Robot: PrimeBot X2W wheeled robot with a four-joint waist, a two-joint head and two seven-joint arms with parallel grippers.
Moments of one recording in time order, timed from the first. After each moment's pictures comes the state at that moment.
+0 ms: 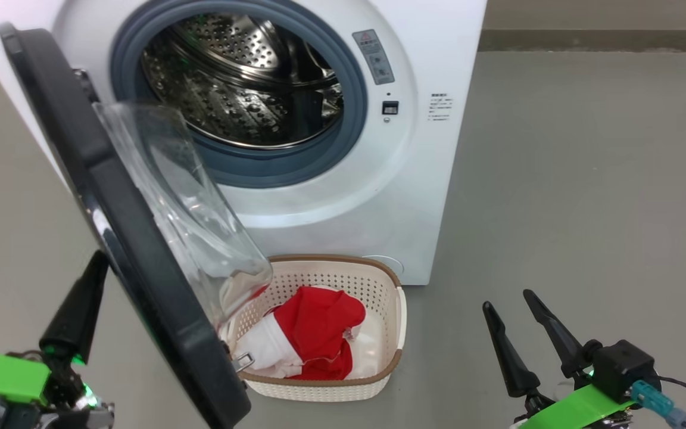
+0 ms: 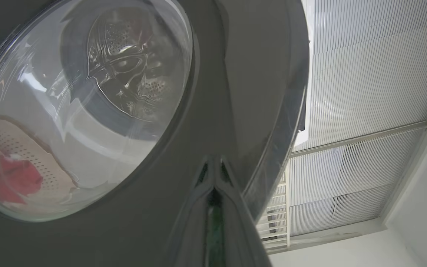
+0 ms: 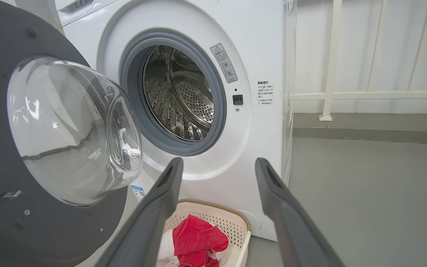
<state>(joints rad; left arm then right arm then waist) -0.11 0.03 0.23 -0.30 -1.45 0.32 0.34 0.00 -0.09 0.17 0.18 0.35 0.12 -0.26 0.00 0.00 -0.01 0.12</state>
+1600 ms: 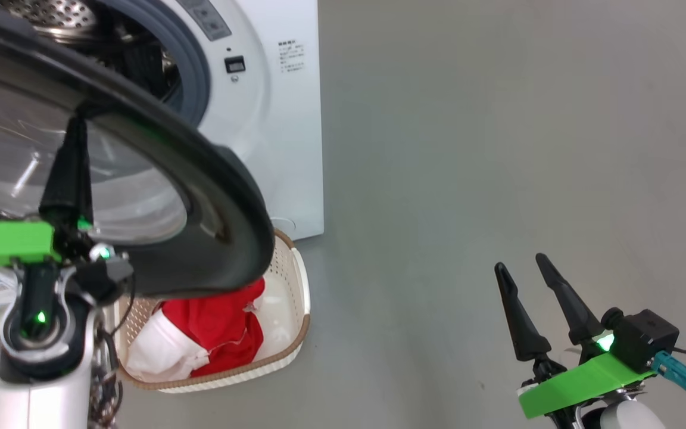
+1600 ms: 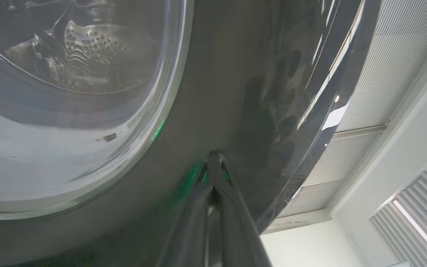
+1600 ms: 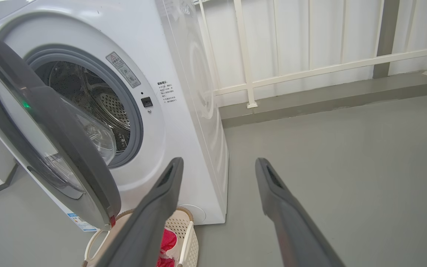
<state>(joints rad) -0.49 0.04 0.12 0.06 -1.56 0.17 0.06 -0.07 -0.08 0.14 0.16 0.44 0.12 -0.26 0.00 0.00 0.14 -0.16</state>
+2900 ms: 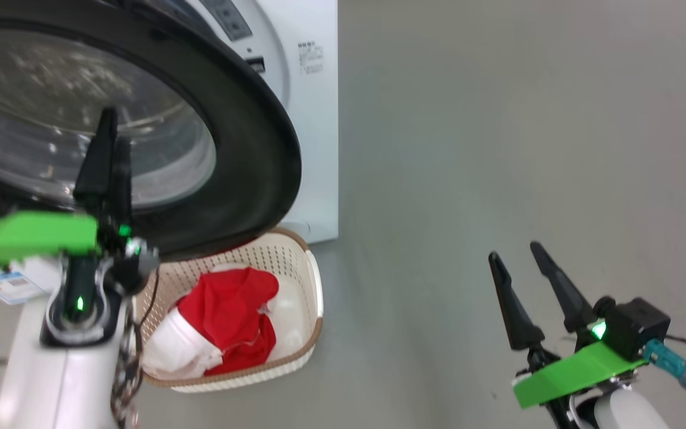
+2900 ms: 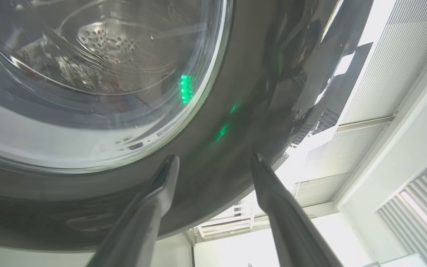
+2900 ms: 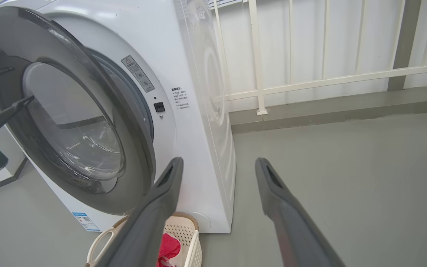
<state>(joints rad) -0.65 0.05 0.04 0.45 -1.60 -0.07 0.05 -0.12 -0.08 0.15 0.18 0.41 0.12 -0.26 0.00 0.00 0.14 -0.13</state>
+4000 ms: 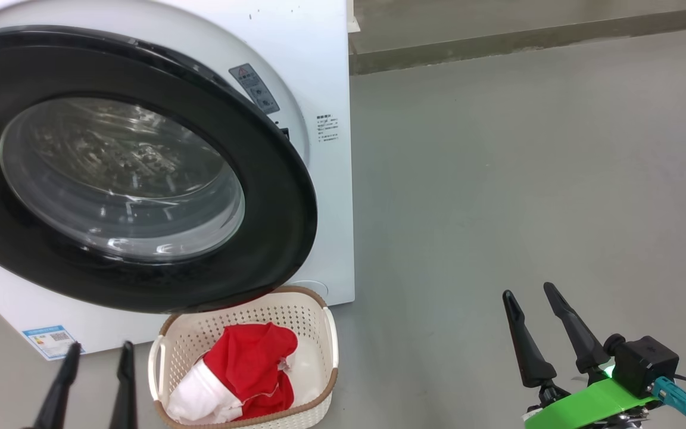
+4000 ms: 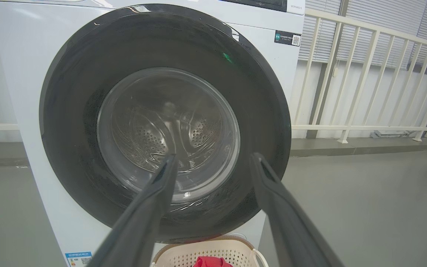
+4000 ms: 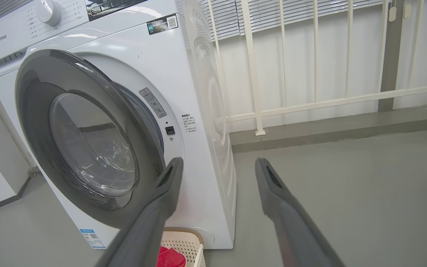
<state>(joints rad) 0.13 0.13 0.11 -0.02 -0.29 -0.12 -0.25 0.00 -0.07 0.11 0.17 0.40 0.12 -0.26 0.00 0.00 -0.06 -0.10</state>
